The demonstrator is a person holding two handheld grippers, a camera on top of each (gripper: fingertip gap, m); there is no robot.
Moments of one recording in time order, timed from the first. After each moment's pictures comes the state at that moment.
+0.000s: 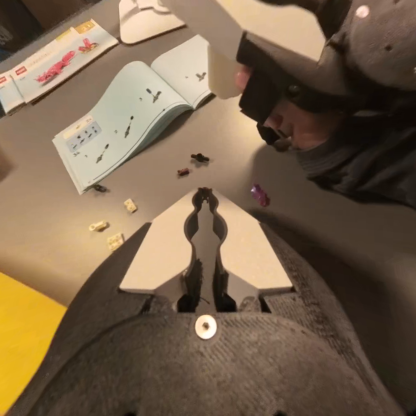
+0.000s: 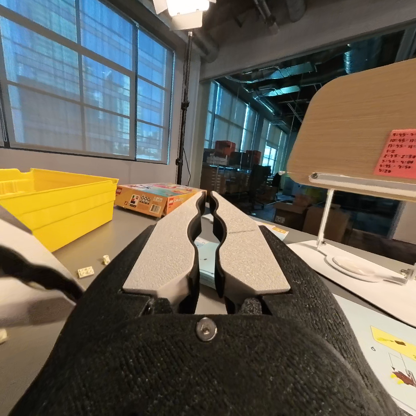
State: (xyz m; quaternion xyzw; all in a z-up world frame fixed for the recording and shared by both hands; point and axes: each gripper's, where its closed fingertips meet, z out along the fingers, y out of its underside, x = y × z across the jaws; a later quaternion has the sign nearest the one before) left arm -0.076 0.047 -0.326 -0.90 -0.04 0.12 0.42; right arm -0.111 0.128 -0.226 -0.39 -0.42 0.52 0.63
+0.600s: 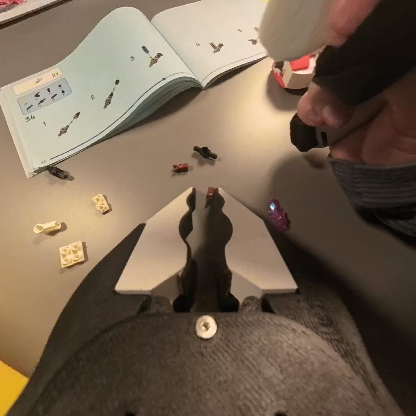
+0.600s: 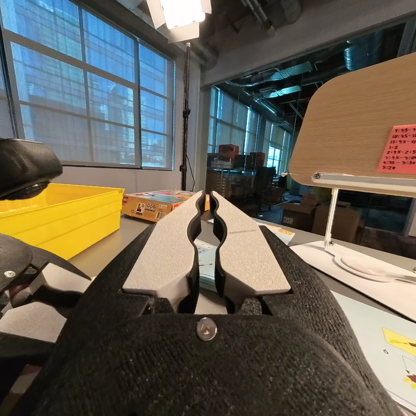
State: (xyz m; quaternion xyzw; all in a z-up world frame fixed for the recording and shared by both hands) left arm -0.093 0.069 -0.370 -0.90 -0.12 0.07 0.41; right arm -0.107 0.127 -0.219 -0.40 -0.40 0.55 0.62
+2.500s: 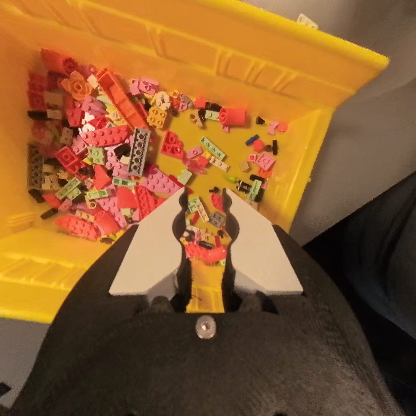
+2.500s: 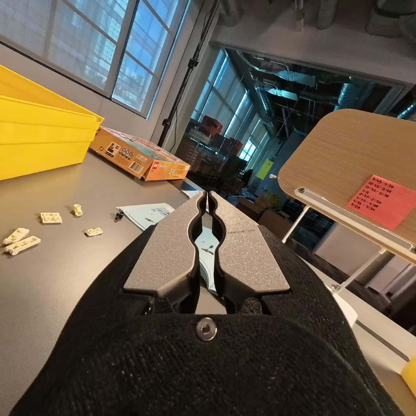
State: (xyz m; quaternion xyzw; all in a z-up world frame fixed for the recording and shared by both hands) left arm -0.215 -0.174 -0.314 -0.98 -0.06 -0.01 0.17; right arm -0.121 0.111 -0.248 -0.35 -0.51 0.36 0.69
